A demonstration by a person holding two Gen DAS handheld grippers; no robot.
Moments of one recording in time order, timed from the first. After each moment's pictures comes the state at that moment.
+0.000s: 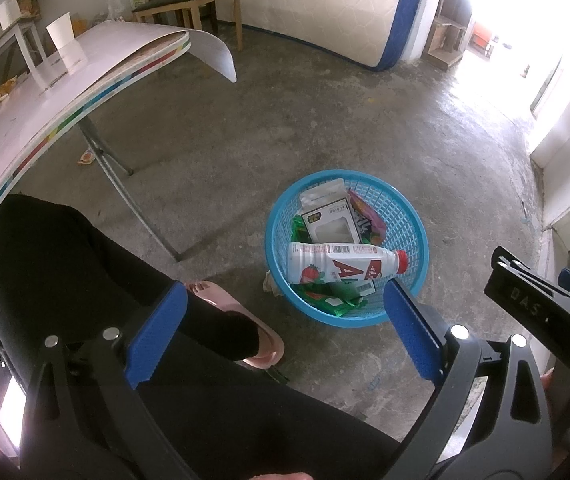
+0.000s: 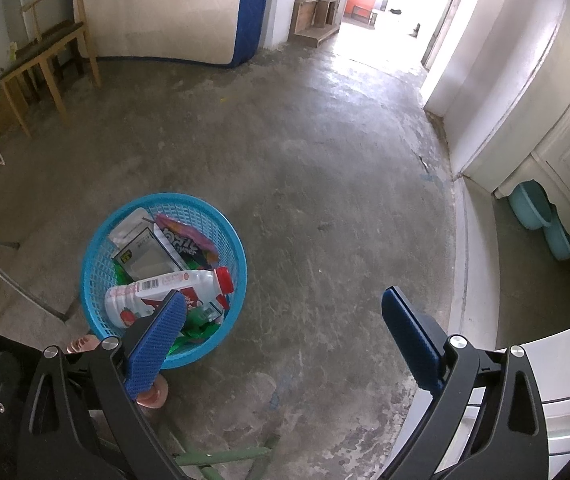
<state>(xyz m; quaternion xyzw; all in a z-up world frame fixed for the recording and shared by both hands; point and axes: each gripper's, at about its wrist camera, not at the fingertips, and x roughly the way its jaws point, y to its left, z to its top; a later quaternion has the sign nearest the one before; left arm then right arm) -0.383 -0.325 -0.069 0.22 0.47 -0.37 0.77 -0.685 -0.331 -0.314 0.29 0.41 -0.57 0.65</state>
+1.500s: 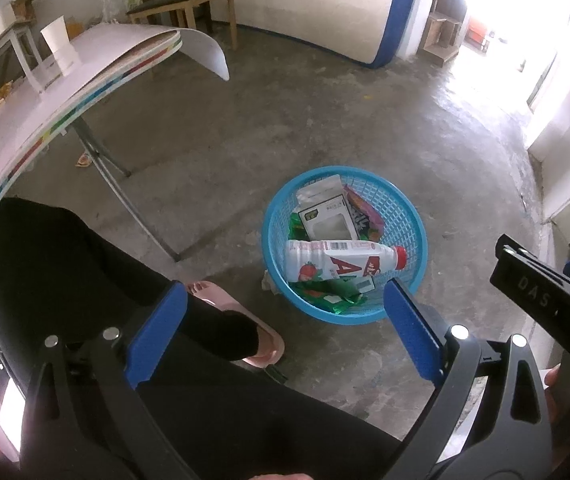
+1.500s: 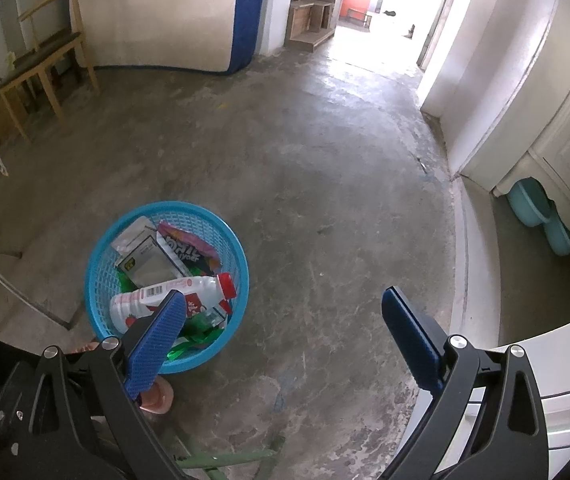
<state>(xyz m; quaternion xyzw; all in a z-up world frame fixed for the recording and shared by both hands) -0.387 -0.321 -0.071 0.23 0.46 -0.38 0.77 -0.688 -0.338 -0.305 0.30 0.39 -0.57 0.66</state>
